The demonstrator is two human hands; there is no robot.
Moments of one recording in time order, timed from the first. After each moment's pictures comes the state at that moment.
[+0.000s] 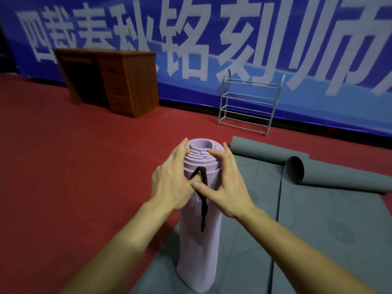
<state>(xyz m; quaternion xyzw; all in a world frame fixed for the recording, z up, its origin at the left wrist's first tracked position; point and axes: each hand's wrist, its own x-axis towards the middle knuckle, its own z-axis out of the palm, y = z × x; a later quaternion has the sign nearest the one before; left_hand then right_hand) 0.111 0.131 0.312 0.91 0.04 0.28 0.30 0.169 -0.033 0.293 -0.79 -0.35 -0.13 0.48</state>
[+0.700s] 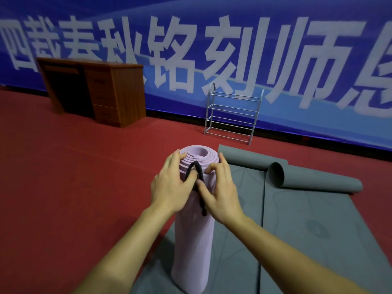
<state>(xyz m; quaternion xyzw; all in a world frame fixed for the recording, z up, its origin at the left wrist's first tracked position) 0.093 0.123 0.312 0.89 0.07 0.30 0.35 0.130 -0.032 0.285 -0.81 -0.29 -0.23 0.45</state>
